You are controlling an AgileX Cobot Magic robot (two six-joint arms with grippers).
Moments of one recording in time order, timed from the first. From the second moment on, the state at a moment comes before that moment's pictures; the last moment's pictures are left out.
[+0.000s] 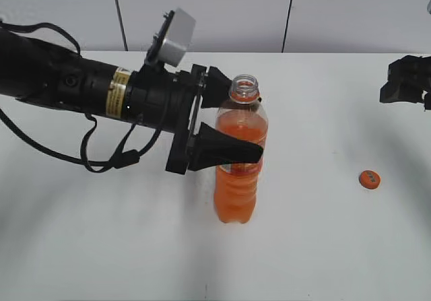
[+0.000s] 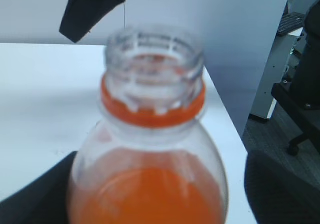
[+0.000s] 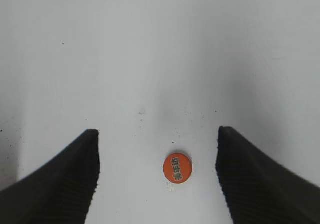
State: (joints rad) left arm -0.43 1.97 -1.08 1.55 -1.14 -0.84; right arm 0.06 1.48 -0.87 0.22 0.42 -0.03
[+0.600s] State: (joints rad) left arm -0.43 1.61 -1.08 1.54 -0.96 -0.98; right arm 0.06 1.45 -0.89 0.23 0.49 -0.03
